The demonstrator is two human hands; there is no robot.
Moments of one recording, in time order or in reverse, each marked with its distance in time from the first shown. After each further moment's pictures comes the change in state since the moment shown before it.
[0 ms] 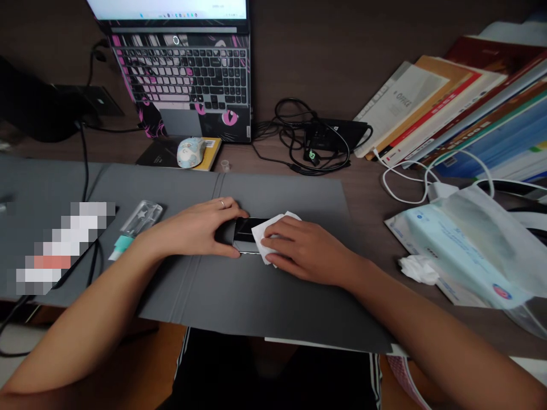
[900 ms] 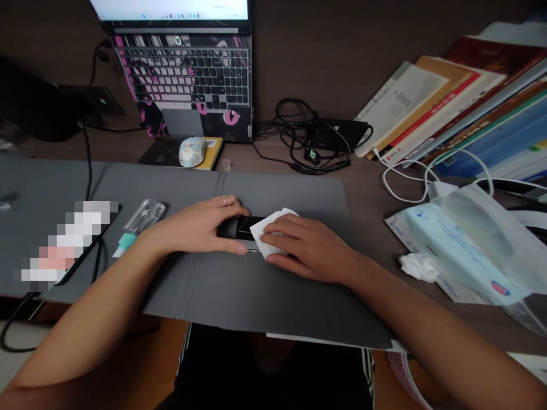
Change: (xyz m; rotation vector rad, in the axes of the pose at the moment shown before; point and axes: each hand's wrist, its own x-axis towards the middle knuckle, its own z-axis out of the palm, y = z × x) left_hand 0.000 0.003 -0.005 -0.032 -0.017 -0.020; right_hand -0.001 0.001 0.000 0.010 0.093 -0.044
